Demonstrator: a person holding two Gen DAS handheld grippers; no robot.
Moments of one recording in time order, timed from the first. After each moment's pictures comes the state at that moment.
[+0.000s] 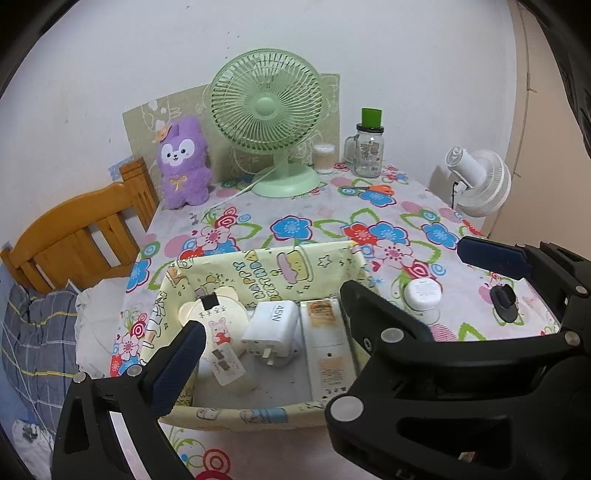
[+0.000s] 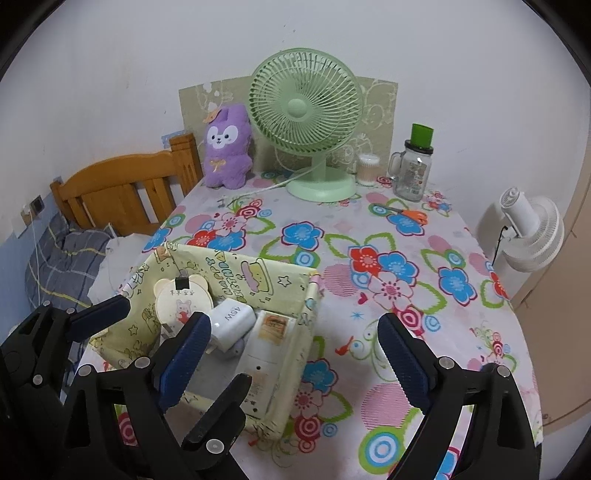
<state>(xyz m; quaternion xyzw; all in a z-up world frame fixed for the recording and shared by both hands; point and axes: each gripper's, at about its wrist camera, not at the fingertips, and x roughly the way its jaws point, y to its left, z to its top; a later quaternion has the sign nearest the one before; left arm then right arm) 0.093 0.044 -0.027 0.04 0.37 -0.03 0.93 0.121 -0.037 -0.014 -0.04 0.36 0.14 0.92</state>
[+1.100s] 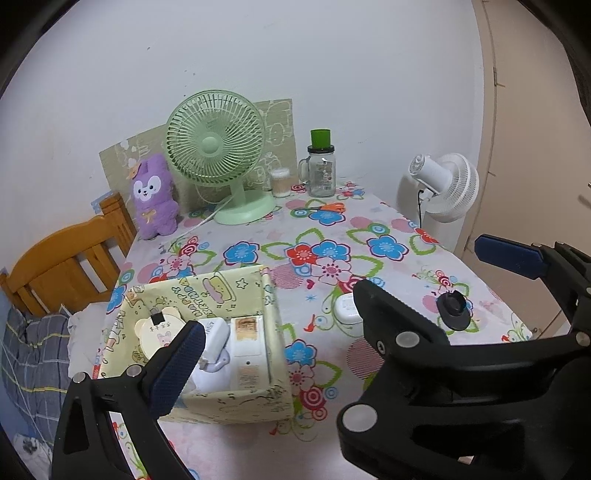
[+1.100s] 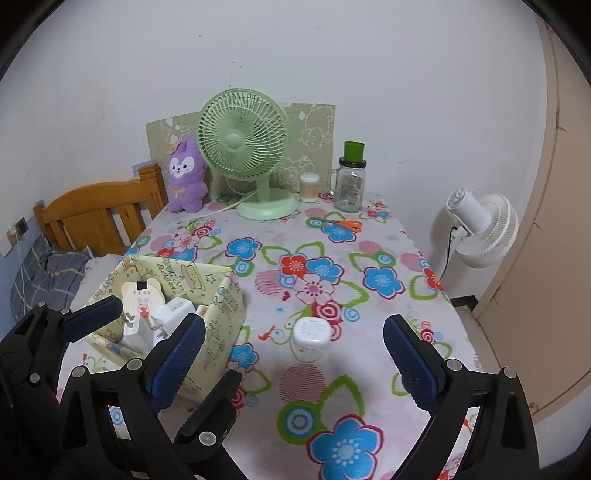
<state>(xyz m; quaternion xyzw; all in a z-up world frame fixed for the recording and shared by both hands) 0.061 -0.041 -0.005 0.06 0.33 -0.05 0.94 0.077 -0.129 0.010 -0.03 0.32 0.09 0.94</state>
